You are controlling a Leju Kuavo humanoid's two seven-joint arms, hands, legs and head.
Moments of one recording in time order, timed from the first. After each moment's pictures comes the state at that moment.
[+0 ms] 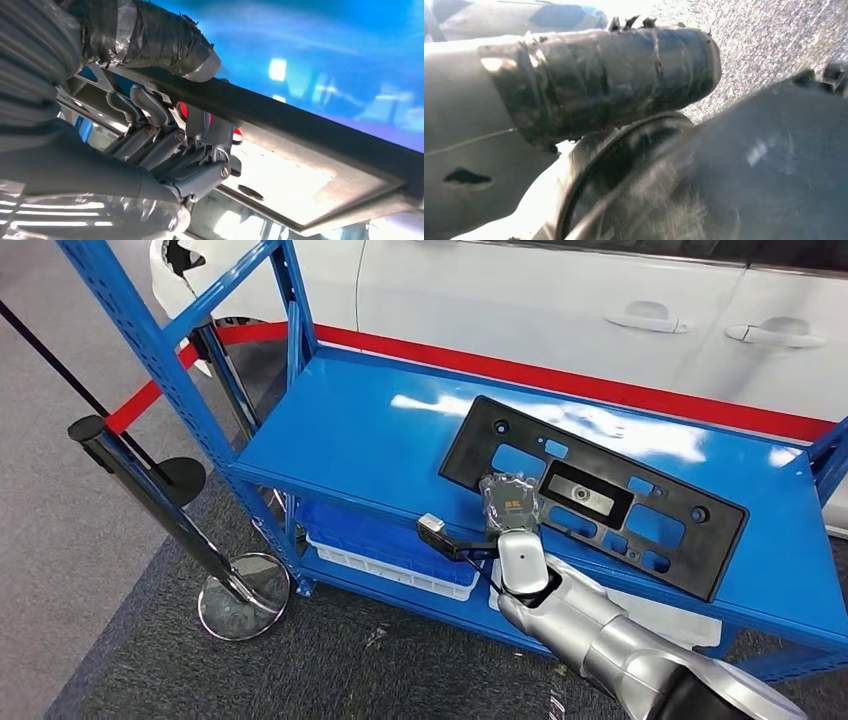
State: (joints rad) left arm -0.13 0.02 -1.28 -0.21 0.01 0.42 0.27; right arm -0.80 -0.02 1.02 -0.50 1.07 -0.29 0.50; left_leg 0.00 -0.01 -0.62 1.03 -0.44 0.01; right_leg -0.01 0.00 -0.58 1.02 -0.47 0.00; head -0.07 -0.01
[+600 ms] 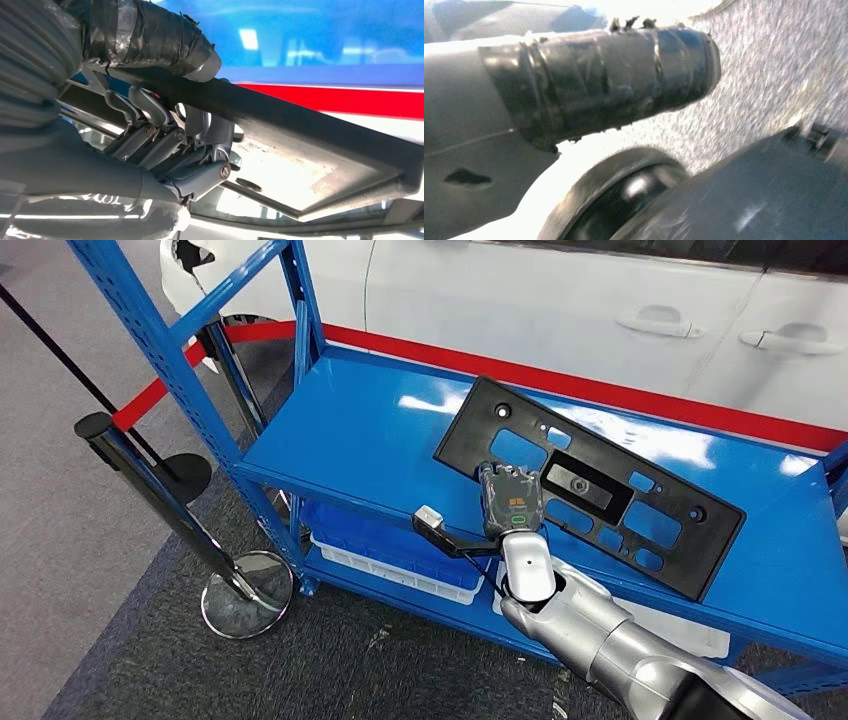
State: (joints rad) left arm -0.13 0.02 -1.28 -0.21 -0.06 0.56 0.25; right arm -0.79 -0.04 1.02 -0.58 1.12 -0.45 0.50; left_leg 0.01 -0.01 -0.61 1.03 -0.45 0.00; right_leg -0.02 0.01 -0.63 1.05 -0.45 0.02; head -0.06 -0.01
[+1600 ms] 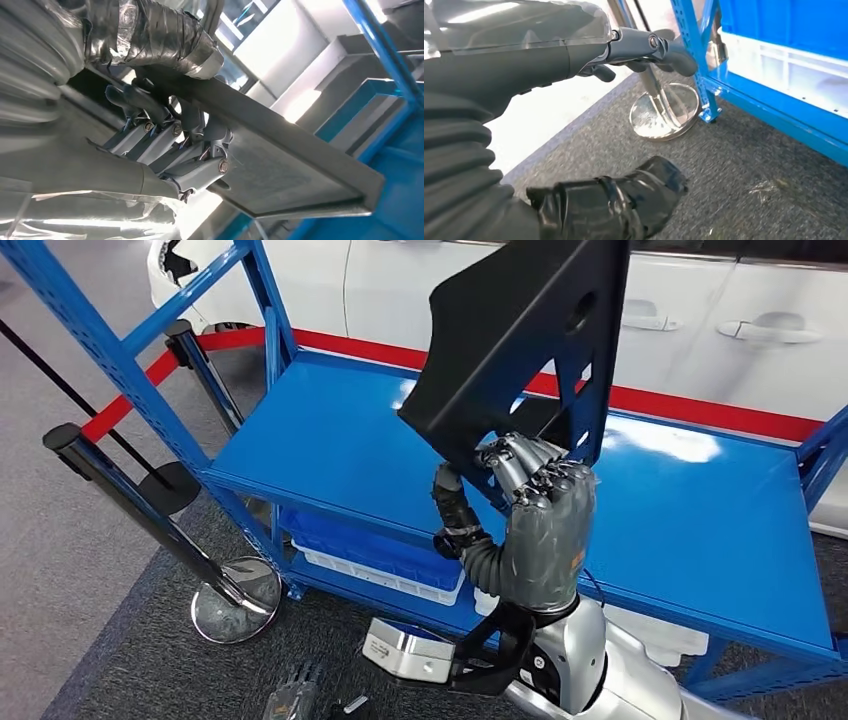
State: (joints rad) left arm -0.06 0.01 -0.70 -0.27 -0.75 0.70 0.08; right arm -0.62 -0.12 0.87 -1.58 1.34 -0.67 0.35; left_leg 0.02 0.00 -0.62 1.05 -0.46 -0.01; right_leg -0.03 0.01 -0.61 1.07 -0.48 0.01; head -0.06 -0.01
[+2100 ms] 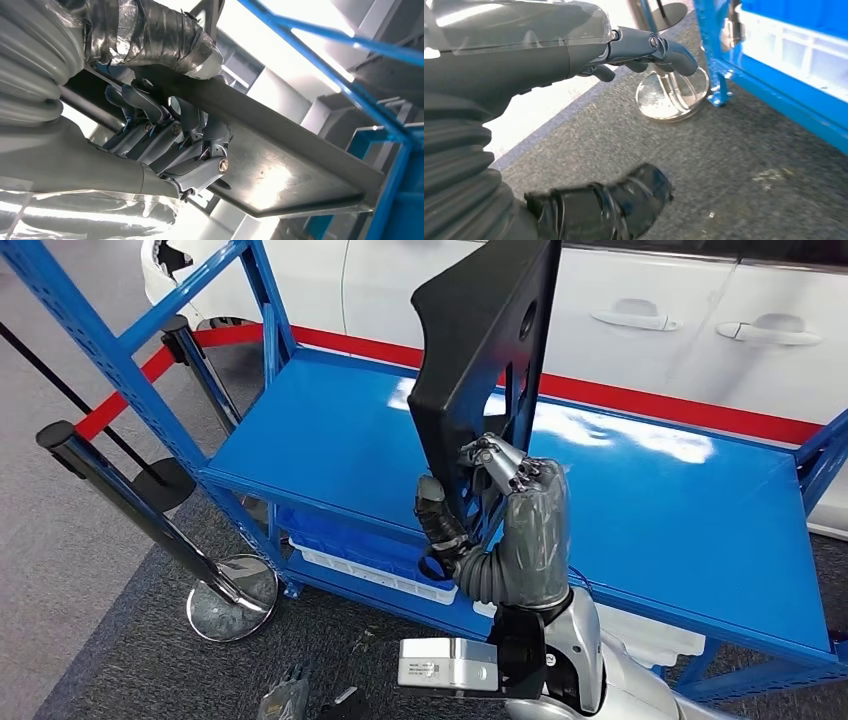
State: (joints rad) left arm -0.06 0.00 -0.61 -0.25 -0.70 0.66 0.04; right arm -0.60 -0.12 0.88 -1.63 0.93 -0.69 0.17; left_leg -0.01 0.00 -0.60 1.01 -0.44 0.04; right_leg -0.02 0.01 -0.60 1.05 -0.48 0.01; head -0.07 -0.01
